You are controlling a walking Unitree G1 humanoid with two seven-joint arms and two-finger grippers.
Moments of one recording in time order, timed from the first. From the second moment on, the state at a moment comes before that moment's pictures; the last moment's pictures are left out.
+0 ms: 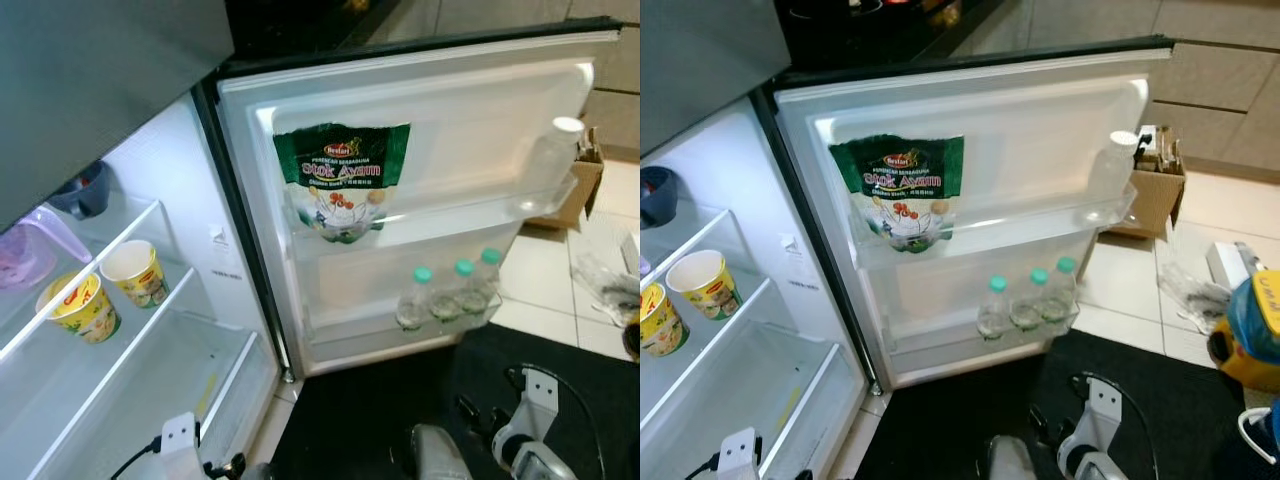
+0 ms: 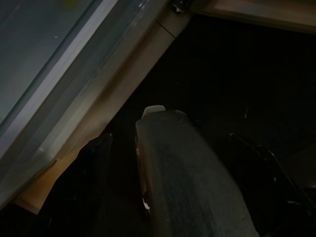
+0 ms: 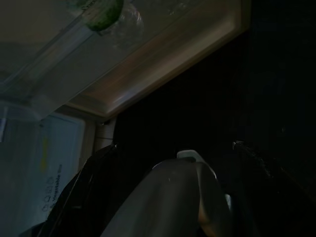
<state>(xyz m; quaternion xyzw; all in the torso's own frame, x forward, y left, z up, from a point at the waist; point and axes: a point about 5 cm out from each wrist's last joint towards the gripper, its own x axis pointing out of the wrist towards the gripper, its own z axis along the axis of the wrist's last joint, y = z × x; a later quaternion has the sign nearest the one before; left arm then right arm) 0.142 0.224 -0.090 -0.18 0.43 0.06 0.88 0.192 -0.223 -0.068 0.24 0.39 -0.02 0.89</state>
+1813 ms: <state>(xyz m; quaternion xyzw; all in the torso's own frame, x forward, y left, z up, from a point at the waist) 0.135 0.217 -0.095 -0.16 0.45 0.04 0.88 0.194 -0.218 -0.066 0.26 0.37 0.01 0.89</state>
